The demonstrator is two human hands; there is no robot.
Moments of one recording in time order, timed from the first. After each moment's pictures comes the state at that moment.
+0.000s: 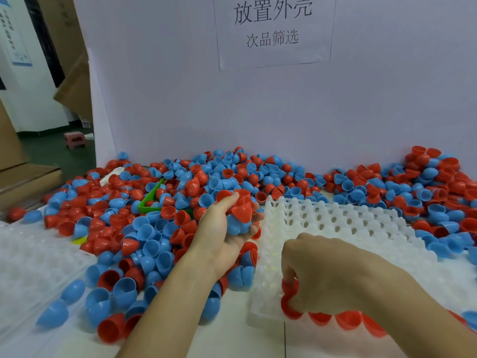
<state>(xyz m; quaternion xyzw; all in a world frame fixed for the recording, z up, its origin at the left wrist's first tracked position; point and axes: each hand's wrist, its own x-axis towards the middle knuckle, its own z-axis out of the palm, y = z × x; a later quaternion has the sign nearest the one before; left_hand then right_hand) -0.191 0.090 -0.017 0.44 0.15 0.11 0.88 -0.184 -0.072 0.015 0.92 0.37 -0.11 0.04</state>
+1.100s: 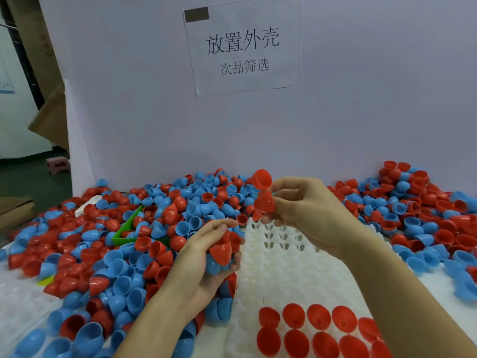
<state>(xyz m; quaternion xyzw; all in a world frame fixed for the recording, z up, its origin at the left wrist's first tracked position) -0.192 0.089 -0.021 0.51 0.06 0.07 0.85 -0.121 -0.085 0.049 0.71 0.27 -0.10 -0.64</state>
